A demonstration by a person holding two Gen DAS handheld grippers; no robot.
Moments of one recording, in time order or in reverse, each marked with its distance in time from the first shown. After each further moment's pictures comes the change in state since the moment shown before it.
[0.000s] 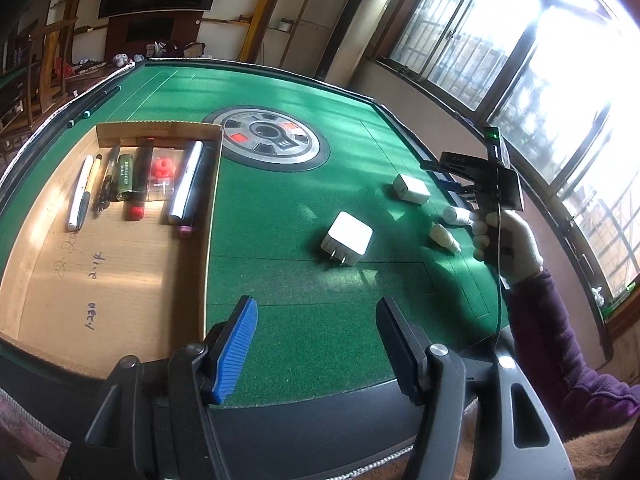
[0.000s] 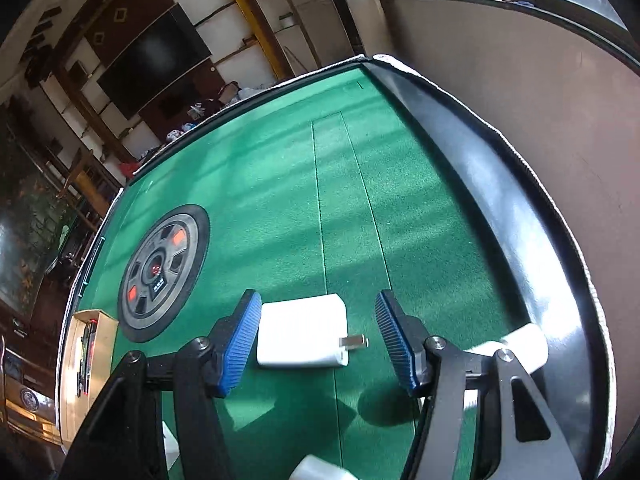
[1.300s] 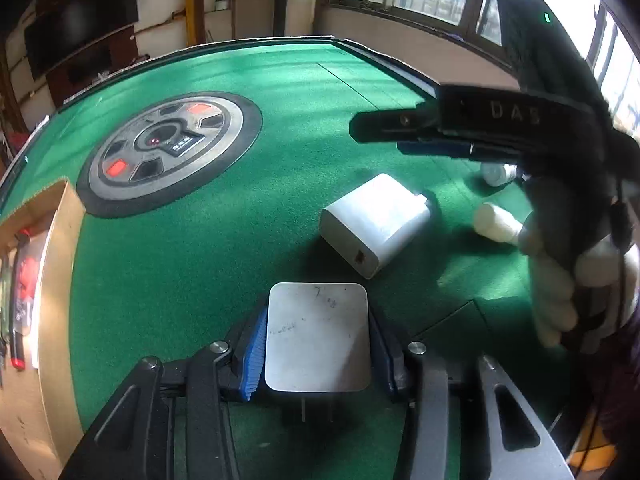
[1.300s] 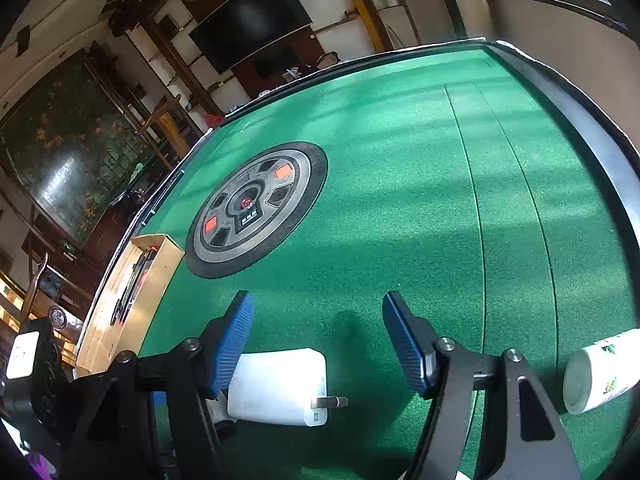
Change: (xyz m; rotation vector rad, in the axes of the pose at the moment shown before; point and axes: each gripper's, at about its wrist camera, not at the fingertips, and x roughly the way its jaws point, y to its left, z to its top) left arm 0.158 -0.063 0.049 0.240 0.137 0.066; right arm 0.024 0.061 -0.046 -0.225 0.070 0.301
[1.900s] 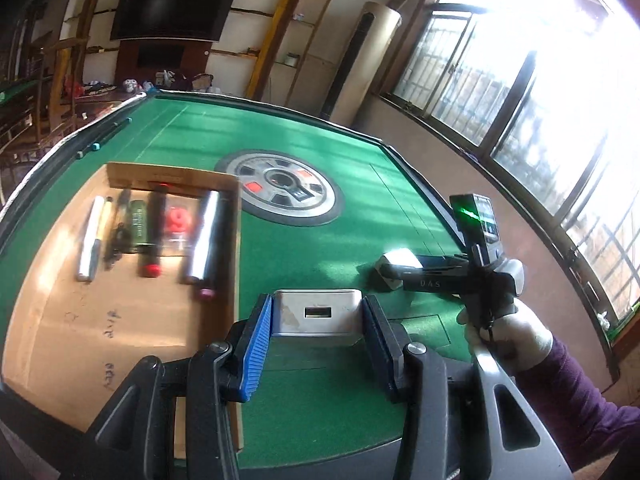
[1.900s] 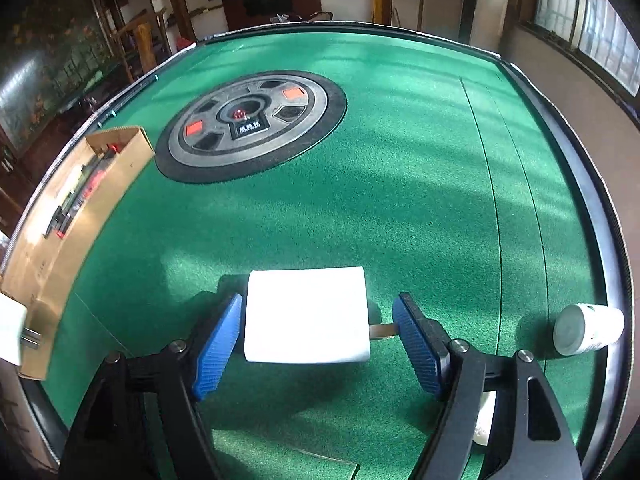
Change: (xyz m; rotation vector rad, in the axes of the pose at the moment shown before) left arm -0.166 0.097 -0.077 -0.273 -0.295 -0.036; right arm 0.027 0.071 -0.041 -0.249 0.171 -0.341
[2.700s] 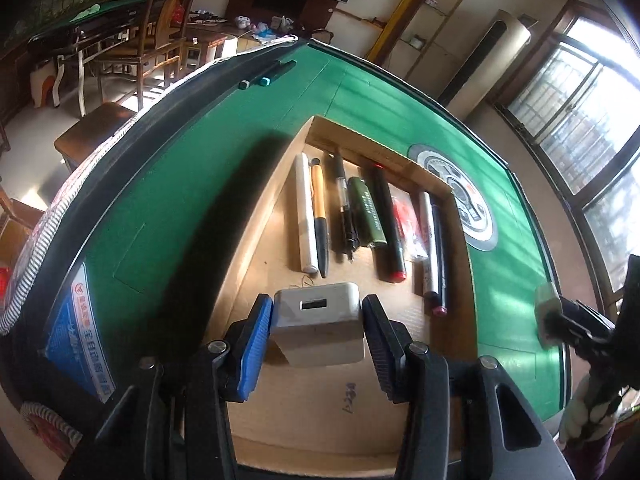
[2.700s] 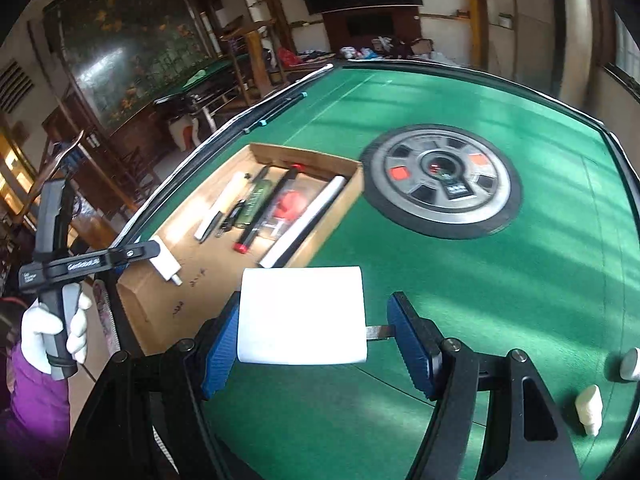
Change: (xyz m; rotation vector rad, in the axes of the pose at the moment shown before) left arm 0.011 0.183 0.020 -0.291 0.151 0.250; right arm -0.074 0.149 0.023 -0.160 -0.074 0.345
